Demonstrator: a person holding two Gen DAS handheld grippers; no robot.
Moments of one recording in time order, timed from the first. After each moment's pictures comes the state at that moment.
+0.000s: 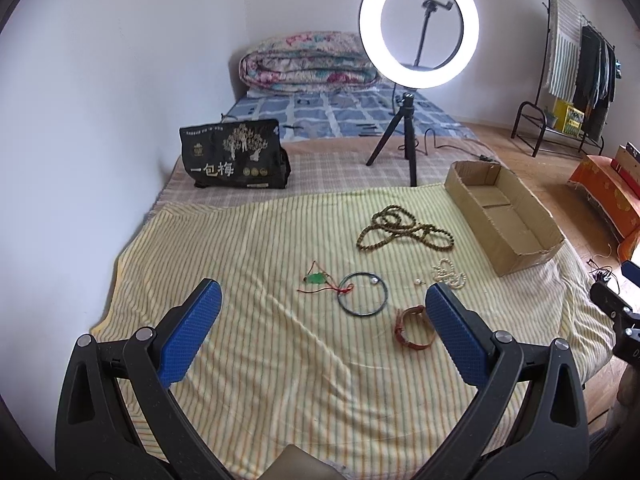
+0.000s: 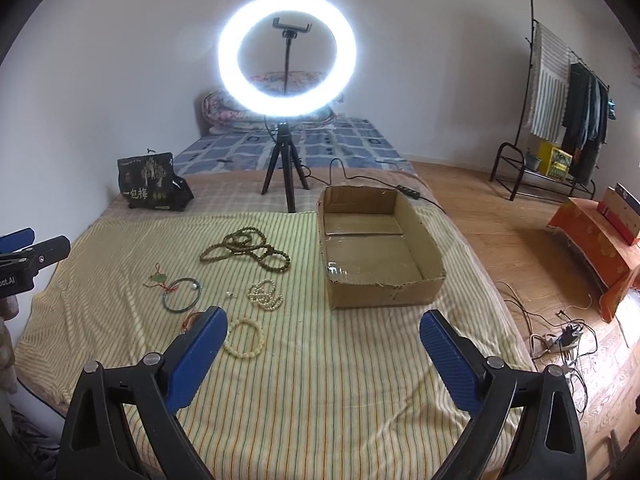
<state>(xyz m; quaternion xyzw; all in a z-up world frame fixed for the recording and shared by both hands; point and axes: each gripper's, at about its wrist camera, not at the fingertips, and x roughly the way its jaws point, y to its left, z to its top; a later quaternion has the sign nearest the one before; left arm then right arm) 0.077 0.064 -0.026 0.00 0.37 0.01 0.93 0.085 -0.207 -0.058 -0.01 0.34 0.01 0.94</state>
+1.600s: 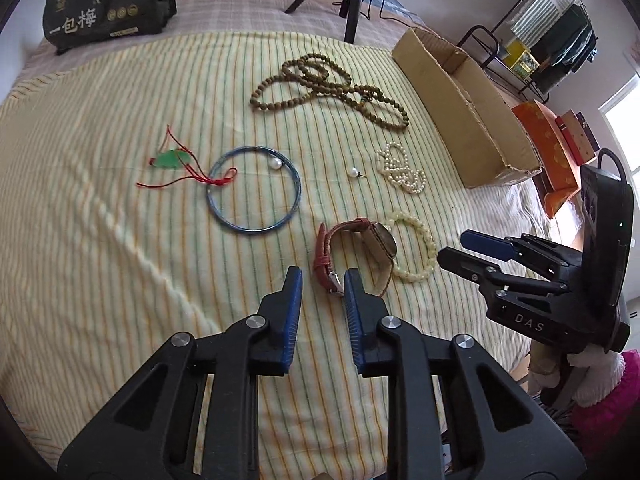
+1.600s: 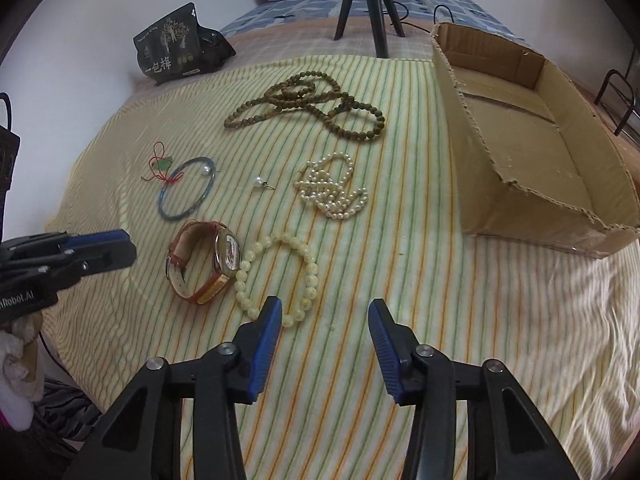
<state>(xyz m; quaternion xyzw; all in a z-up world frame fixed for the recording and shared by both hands) 0.156 0.019 -0.164 -0.09 0.57 -0.16 0.80 0.198 -0.170 -0.198 0.00 0.55 0.16 0.82</state>
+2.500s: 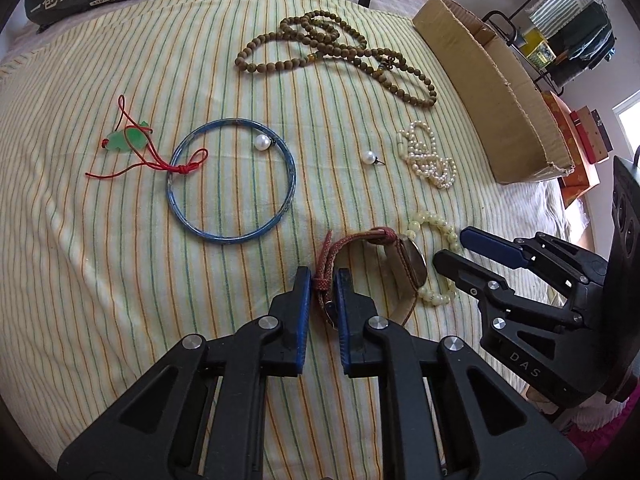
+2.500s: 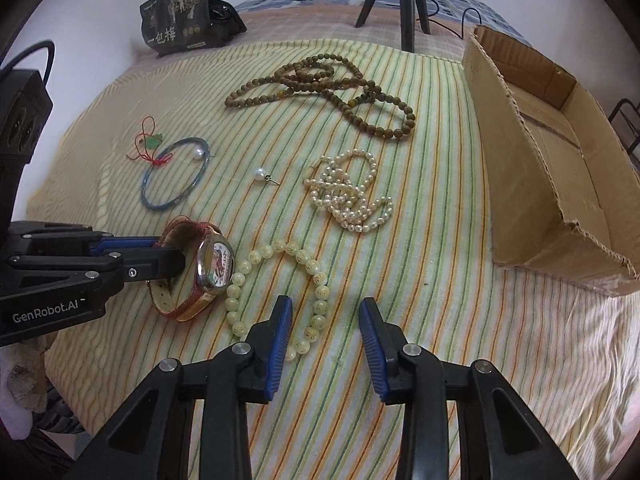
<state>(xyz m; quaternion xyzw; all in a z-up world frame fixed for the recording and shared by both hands) 0.182 0.002 -0.205 -0.09 0.60 -0.14 0.78 0.215 -0.146 -0.219 -0.07 0.55 0.16 0.81</state>
